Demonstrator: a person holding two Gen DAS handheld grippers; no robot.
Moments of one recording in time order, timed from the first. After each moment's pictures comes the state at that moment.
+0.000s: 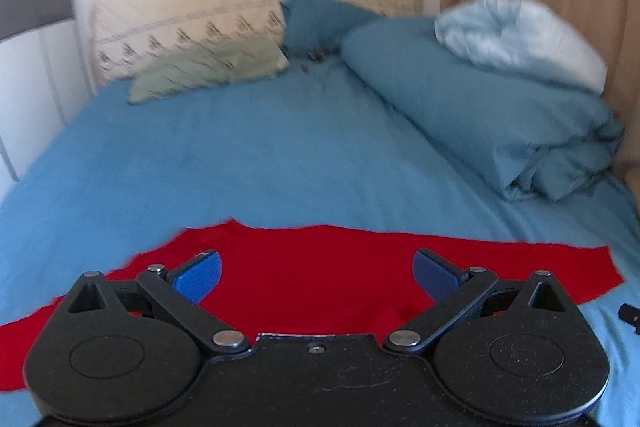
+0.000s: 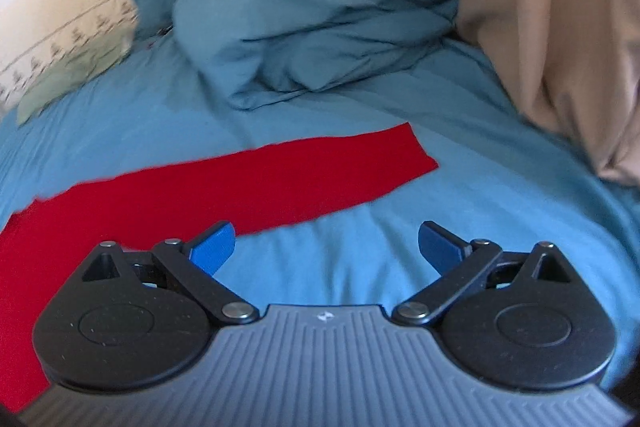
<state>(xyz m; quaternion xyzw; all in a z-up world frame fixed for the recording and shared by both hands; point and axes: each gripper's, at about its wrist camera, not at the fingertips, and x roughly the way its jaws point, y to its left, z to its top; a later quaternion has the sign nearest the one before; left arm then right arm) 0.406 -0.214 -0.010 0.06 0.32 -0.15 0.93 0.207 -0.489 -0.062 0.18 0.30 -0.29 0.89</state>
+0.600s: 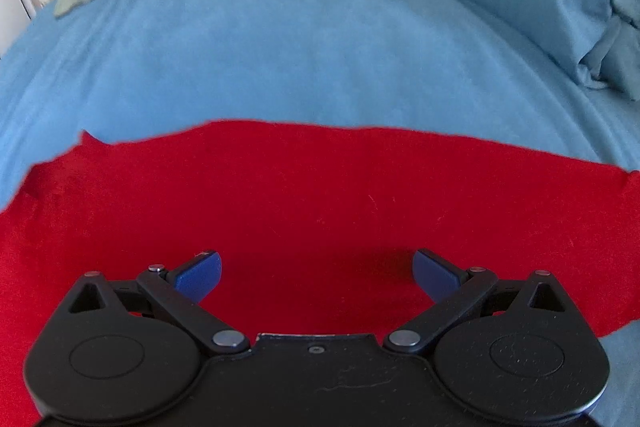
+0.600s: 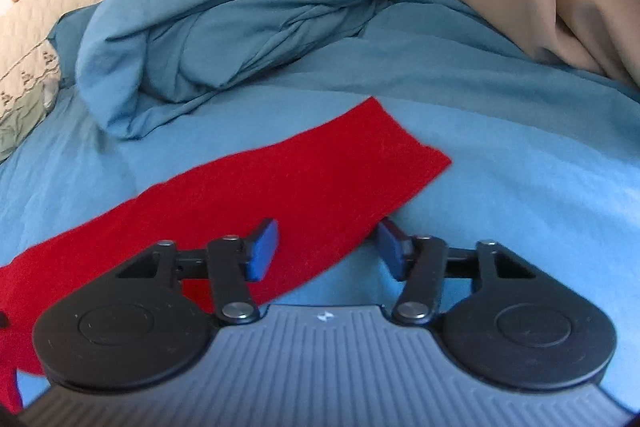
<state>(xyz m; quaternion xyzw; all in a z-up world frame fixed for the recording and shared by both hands) 0.522 -0.313 -0.165 0.11 0.48 -0.15 0.86 0.282 -0.579 -0.172 0.25 0.27 -0.37 0.85</state>
